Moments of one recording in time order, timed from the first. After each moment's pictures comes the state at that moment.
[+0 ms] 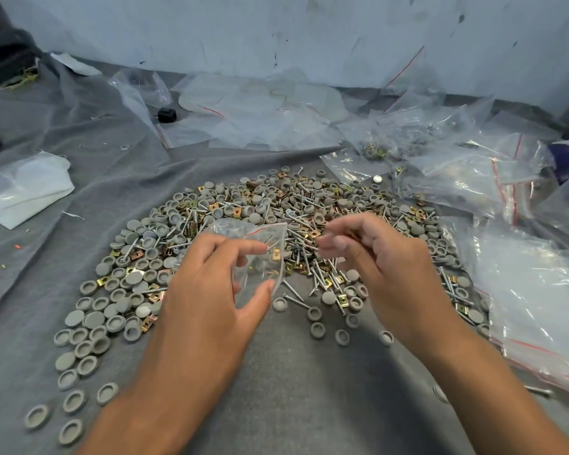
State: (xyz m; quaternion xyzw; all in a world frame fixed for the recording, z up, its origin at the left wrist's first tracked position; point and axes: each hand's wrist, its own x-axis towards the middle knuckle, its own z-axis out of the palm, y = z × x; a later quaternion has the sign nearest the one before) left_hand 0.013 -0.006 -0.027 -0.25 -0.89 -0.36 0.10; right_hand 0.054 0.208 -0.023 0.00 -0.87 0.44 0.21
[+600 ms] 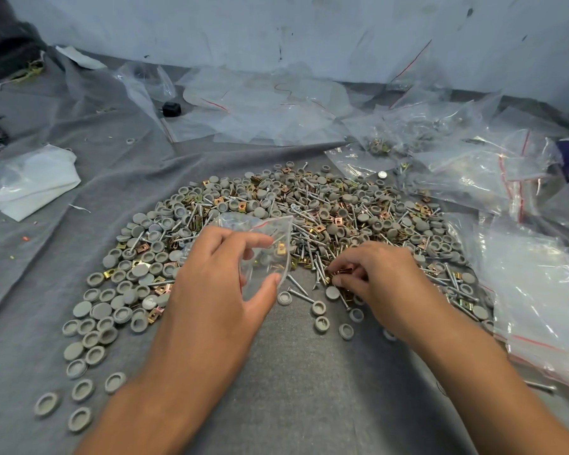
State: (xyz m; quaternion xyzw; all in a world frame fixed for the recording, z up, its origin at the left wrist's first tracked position) left_hand 0.015 -0.006 -0.027 -0.25 -0.90 -0.35 0.10; right_hand 0.045 0.224 -0.045 -0.08 -0.98 0.20 0.01
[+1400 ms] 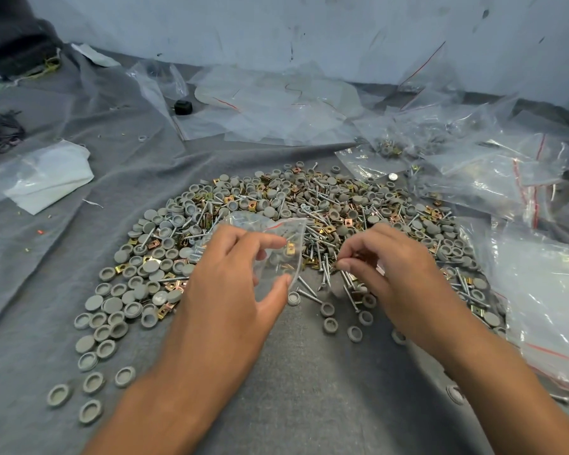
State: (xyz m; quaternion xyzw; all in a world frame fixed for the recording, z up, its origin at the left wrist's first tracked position) left_hand 0.017 -0.007 -0.028 -0.25 -0.90 -0.36 0.09; right_hand 0.056 0.216 -0.030 0.02 -0.95 0.26 0.15
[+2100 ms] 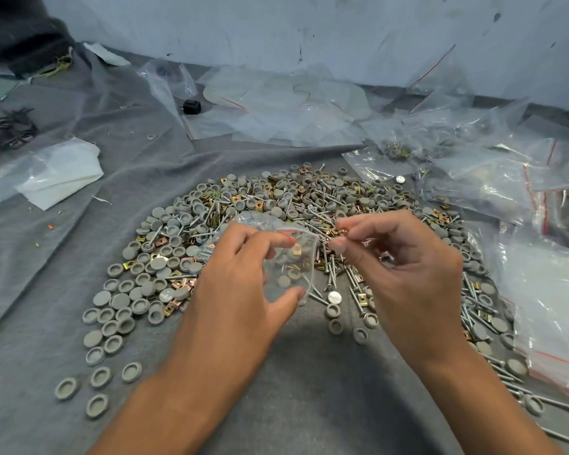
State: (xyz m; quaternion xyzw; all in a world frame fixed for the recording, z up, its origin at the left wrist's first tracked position) left_hand 0.018 -0.006 -0.024 -0.25 -0.89 -0.36 0.08; right_hand 0.055 0.179 -0.020 0.07 -0.80 0.47 0.37
